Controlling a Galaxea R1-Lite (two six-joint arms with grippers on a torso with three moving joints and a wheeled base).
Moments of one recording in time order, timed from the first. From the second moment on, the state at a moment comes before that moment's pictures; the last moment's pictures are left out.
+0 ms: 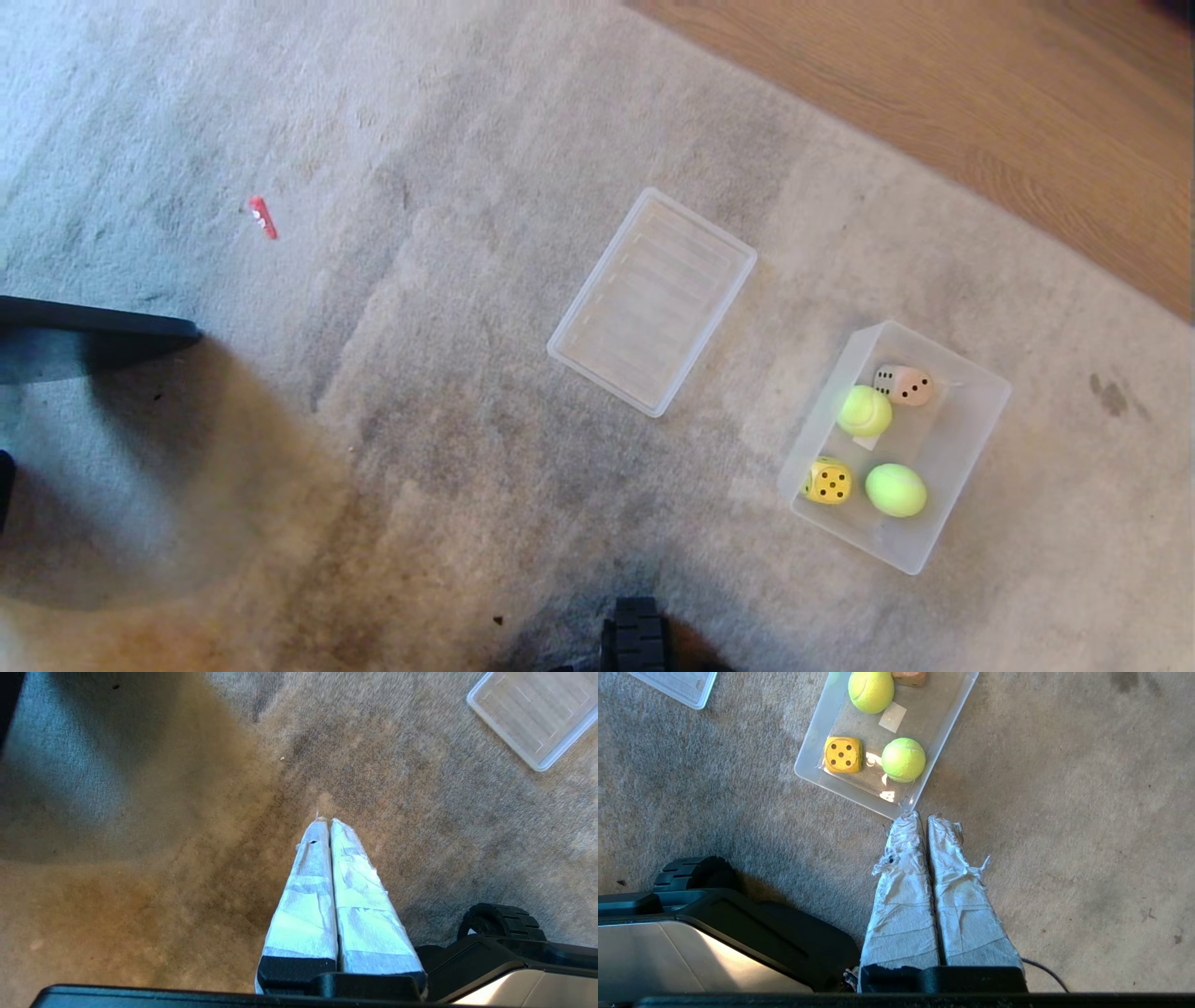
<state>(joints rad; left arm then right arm) 0.00 0.00 0.00 0.01 0.04 -0.10 0.00 0.00 -0.07 0.18 -0.04 0.03</state>
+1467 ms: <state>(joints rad) 0.00 0.00 0.00 0.01 0.04 -0.10 0.00 0.00 -0.07 0.18 -0.04 0.03</state>
